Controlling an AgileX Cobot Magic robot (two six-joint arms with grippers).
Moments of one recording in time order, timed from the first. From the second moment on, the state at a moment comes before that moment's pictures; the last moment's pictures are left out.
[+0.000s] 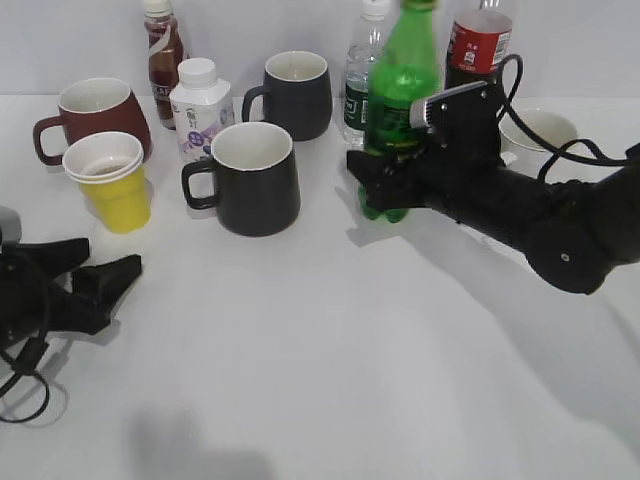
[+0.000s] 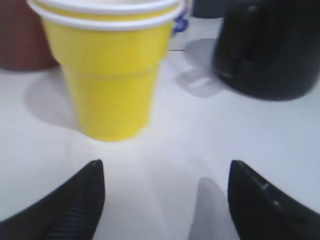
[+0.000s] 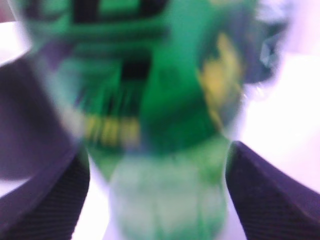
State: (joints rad) left arm -0.14 1.88 -0.26 0.37 -1.22 -0.13; right arm 0.41 2.03 -0.82 -0.28 -0.95 0.19
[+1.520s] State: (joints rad) left arm -0.51 0.84 -0.60 0.37 0.87 -0.70; right arm 0.55 1.03 -0.62 -0.12 0.74 0.25
